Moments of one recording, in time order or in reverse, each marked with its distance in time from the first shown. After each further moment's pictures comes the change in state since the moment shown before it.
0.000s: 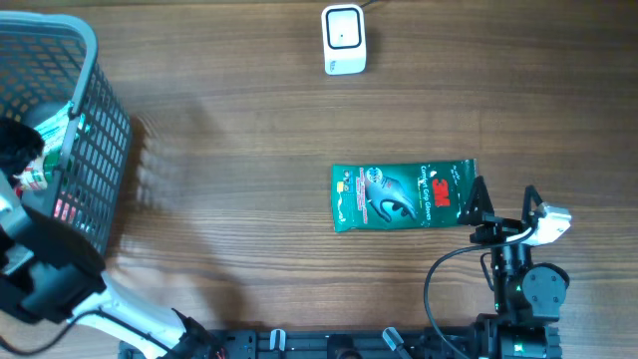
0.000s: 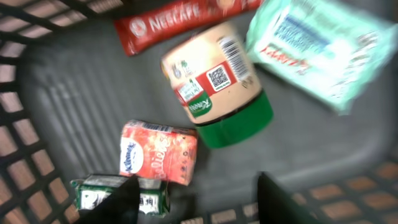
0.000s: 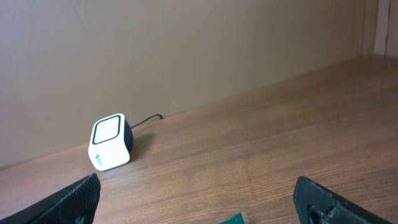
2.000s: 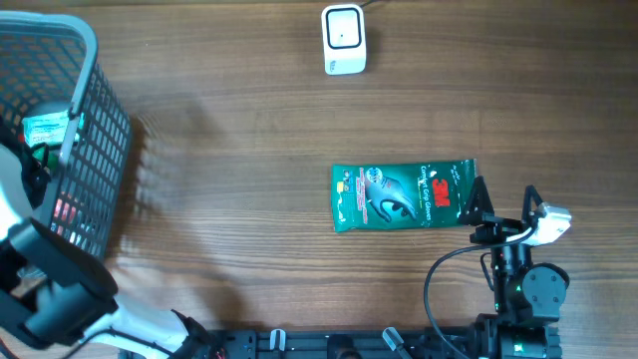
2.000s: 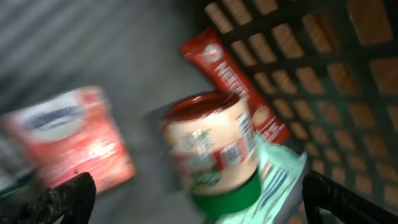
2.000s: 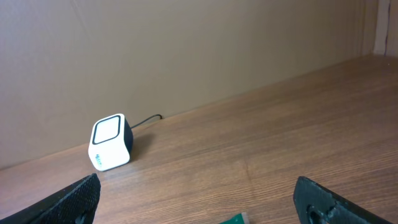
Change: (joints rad) left arm 0.000 -0.145 -0.392 0.464 -0.142 -1.128; right arm 0.000 0.000 0.000 0.000 0.000 0.000
